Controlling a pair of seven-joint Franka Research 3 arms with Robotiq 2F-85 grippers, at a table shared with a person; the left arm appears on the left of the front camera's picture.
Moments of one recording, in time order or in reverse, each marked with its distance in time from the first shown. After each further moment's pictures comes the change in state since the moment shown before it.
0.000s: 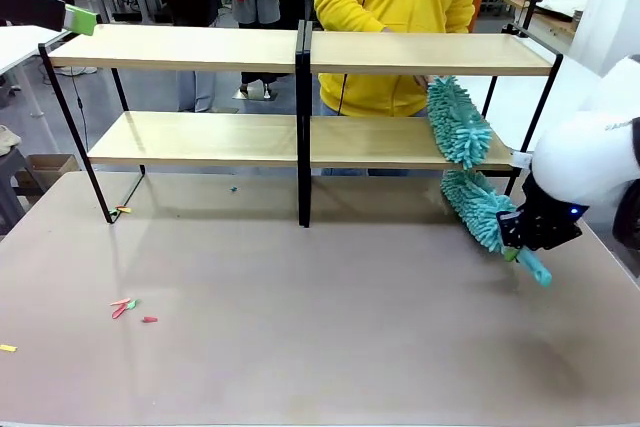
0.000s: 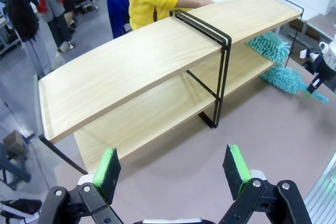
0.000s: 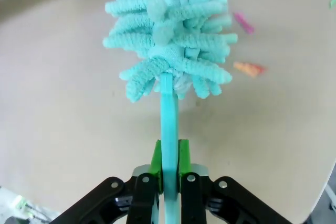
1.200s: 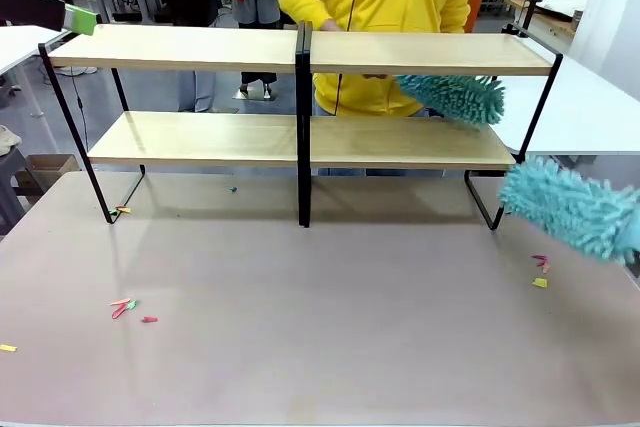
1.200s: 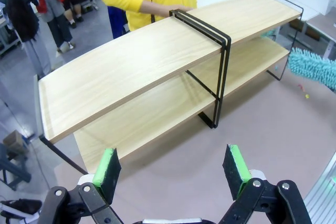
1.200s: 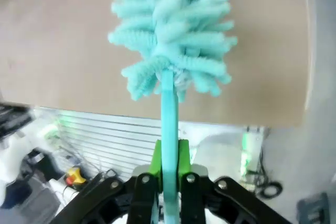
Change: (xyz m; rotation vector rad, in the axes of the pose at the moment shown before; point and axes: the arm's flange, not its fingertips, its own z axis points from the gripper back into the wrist) left arm 0.000 0.000 0.000 0.000 -0.001 -0.001; right arm -0.119 -0.087 0.169 0.226 0.043 0.007
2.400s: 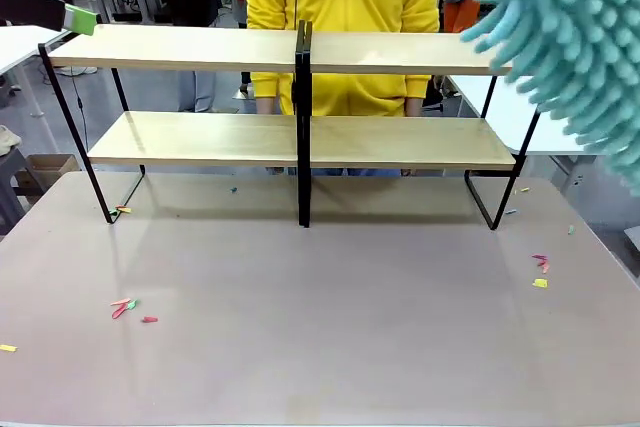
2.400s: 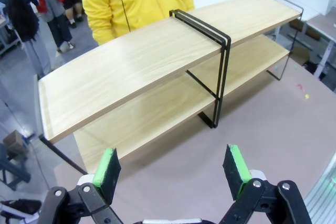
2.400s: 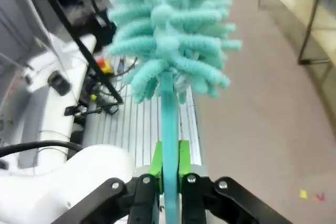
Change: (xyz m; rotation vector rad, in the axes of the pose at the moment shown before) left arm 0.000 0.000 0.000 0.000 0.000 0.000; right arm -0.085 -0.023 0.070 0.665 -0.334 1.329
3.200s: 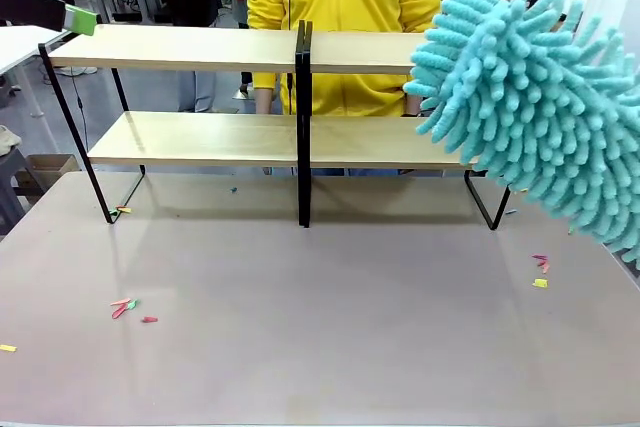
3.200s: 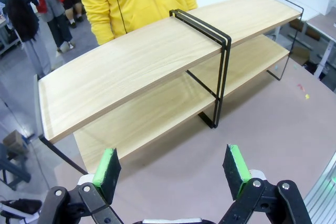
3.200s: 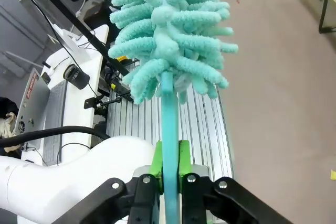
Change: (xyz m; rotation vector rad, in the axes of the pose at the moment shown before) left arm 0.000 0.000 0.000 0.000 0.000 0.000; right arm -0.005 -0.007 -0.017 0.080 0.094 -0.132
